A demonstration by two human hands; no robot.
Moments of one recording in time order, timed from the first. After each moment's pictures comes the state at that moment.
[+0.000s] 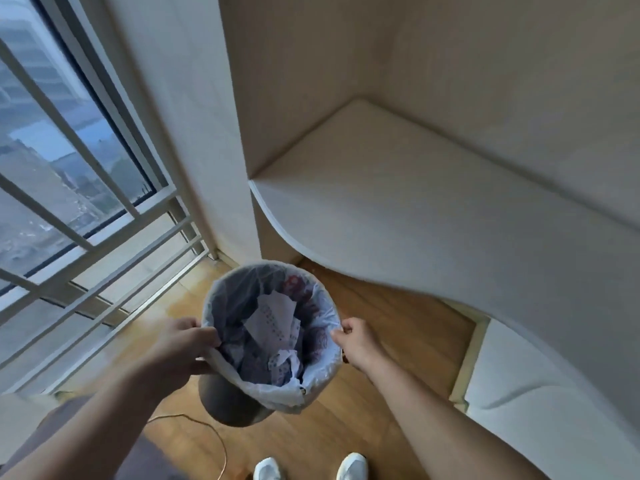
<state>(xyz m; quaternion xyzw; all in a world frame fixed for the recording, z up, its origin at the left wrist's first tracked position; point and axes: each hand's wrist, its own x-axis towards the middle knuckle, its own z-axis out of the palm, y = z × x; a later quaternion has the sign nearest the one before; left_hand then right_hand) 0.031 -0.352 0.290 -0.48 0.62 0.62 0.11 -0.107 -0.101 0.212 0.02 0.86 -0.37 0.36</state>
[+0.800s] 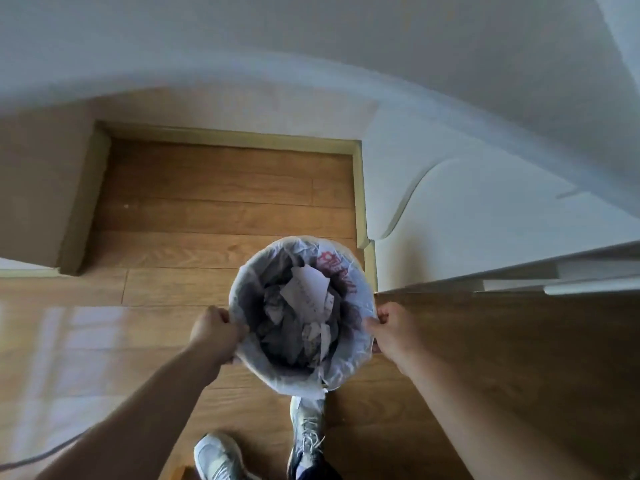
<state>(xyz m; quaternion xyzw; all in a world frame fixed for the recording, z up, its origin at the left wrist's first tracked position) -0.074 -0.017 -0.053 -0.31 0.76 0.45 0.34 -0.012 0.269 -0.035 0.39 0.79 -0.40 0.24</state>
